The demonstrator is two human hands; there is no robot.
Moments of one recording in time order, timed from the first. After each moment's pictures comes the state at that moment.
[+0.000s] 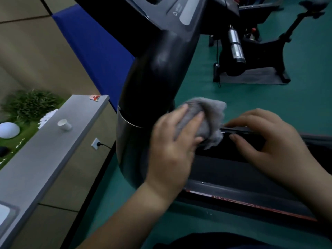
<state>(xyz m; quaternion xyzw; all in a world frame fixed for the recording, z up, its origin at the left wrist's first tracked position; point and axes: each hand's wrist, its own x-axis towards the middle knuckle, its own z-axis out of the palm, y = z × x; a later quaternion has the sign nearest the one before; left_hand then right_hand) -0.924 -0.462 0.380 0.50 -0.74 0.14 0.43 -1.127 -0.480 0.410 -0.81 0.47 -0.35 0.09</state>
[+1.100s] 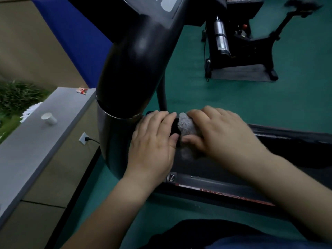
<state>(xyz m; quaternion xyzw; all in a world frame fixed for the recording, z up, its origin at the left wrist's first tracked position) -0.916 -0.462 0.363 0.61 -0.74 0.05 0.26 -1.088 -0.491 0.409 -0.85 0.51 -0.08 -0.04</state>
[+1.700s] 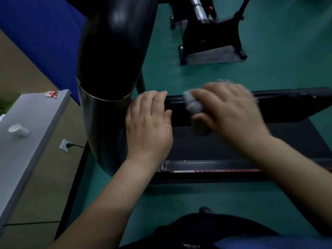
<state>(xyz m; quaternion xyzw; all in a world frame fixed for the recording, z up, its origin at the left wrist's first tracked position) -0.916 -0.468 0.354 0.58 -0.75 0.08 0.31 -1.111 -0.470 0.373 -0.80 0.53 -0.21 -0.16</state>
